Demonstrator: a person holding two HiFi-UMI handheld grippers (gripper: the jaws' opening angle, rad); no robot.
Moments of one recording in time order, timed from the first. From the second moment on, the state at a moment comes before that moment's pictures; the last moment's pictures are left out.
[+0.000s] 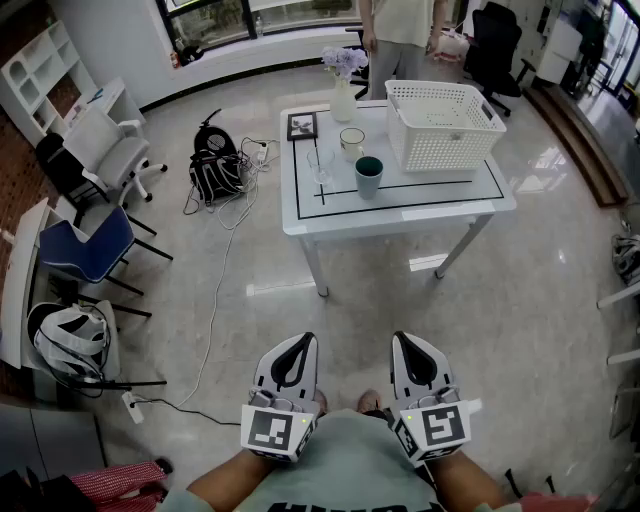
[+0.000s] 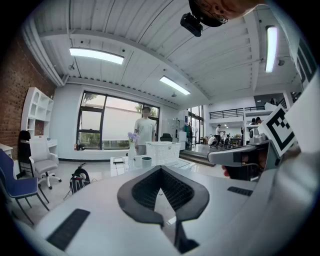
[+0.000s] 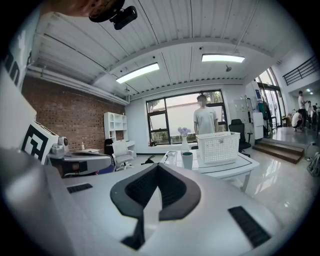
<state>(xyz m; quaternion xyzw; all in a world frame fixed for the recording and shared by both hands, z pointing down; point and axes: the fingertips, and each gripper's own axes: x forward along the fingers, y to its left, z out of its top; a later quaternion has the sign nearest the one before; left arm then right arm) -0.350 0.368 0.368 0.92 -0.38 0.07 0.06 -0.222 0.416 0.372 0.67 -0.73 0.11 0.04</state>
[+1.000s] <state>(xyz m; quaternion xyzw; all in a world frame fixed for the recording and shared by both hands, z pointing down) -0.329 0.377 0.354 0.91 -0.40 0.06 0.05 -0.207 0.426 0.367 0.65 -0.76 0.10 0.04</state>
